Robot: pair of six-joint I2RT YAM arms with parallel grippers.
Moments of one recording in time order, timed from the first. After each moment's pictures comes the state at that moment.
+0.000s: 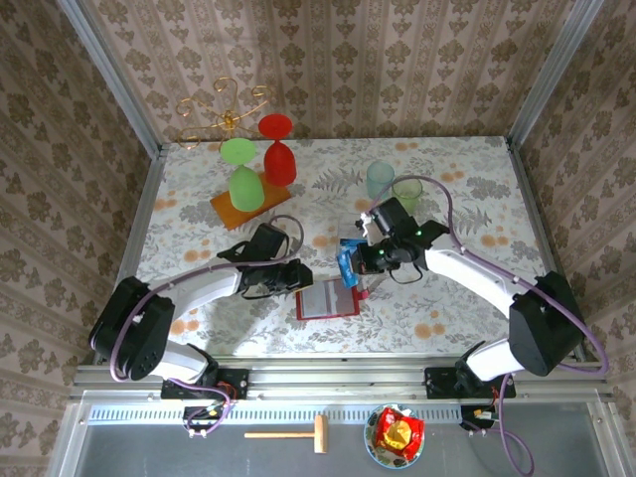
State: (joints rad) left arm -0.64 1.42 0.71 -0.28 0.48 -0.78; right arm 0.56 1.45 1.03 -0.62 -0.35 0.40
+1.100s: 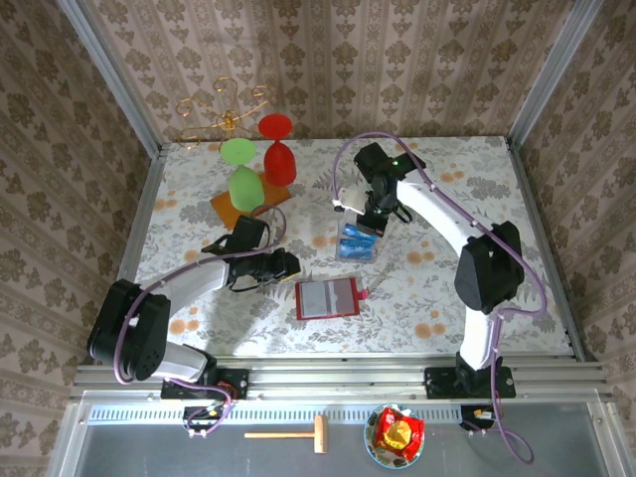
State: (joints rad) left arm -0.49 1.41 0.71 -0.28 0.54 -0.72; right arm 0.46 1.92 1.76 -1.19 -0.16 -0.75
